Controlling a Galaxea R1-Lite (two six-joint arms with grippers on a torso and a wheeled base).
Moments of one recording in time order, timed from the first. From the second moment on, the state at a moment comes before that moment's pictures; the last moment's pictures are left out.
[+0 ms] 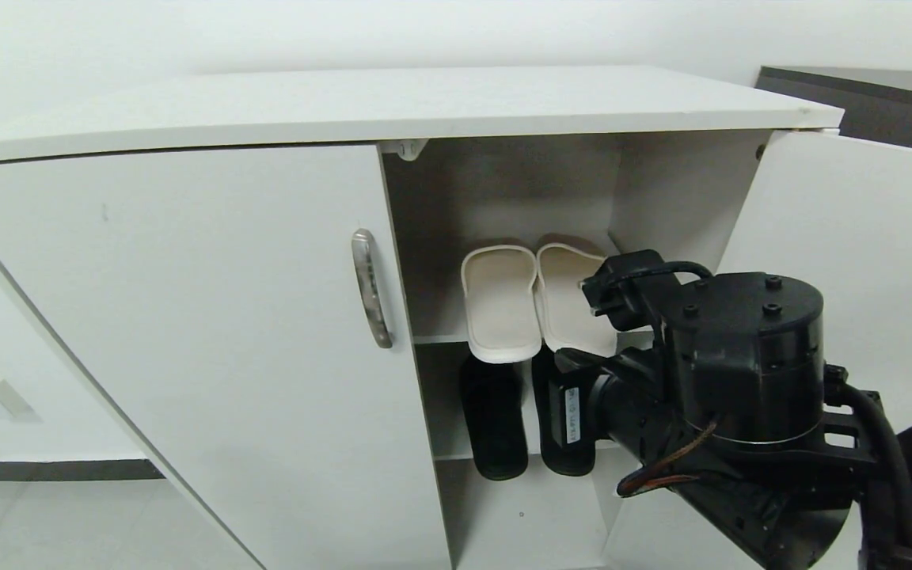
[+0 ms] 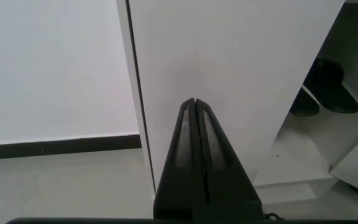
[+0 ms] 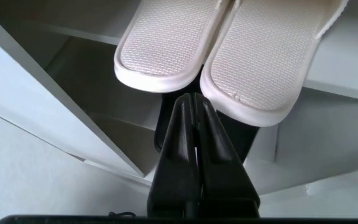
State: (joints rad) left arm 0.00 0.00 0.00 0.00 0.00 0.00; right arm 1.01 1.67 -0.93 -0.47 -0.60 0.19
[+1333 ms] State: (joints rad) left arm 0.00 0.00 0.00 0.00 0.00 0.00; right arm 0.99 1.70 -0.90 -0.50 -0.59 0.19
